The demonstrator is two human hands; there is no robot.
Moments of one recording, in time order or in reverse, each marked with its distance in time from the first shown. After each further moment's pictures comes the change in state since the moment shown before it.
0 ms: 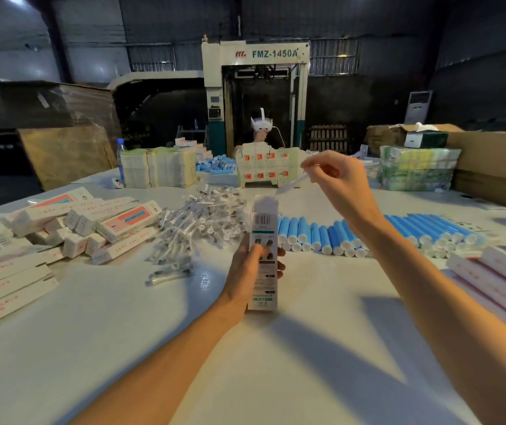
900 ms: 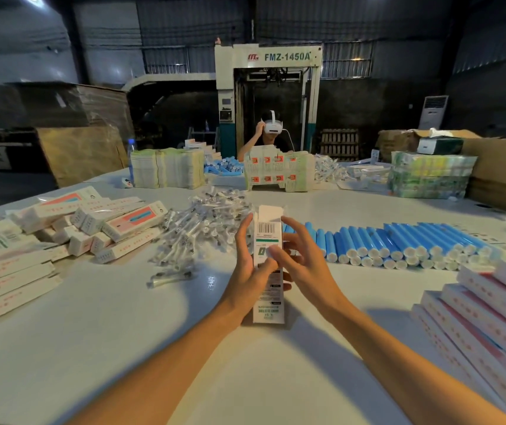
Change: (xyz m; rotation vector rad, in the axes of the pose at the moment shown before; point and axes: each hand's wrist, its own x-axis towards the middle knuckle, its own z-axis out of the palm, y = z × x) left_hand -0.001 -0.002 0.002 0.063 -0.040 0.198; right_hand -0.105 0.035 0.067 0.361 -0.249 0.262
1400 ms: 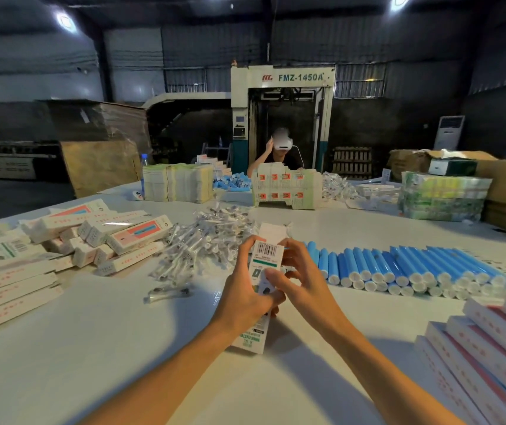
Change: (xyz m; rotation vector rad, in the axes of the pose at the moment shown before) left_hand 0.008 -0.002 -0.003 0.272 0.023 0.000; right_hand 0.005 -0.001 -0.010 0.020 -0.061 -0.065
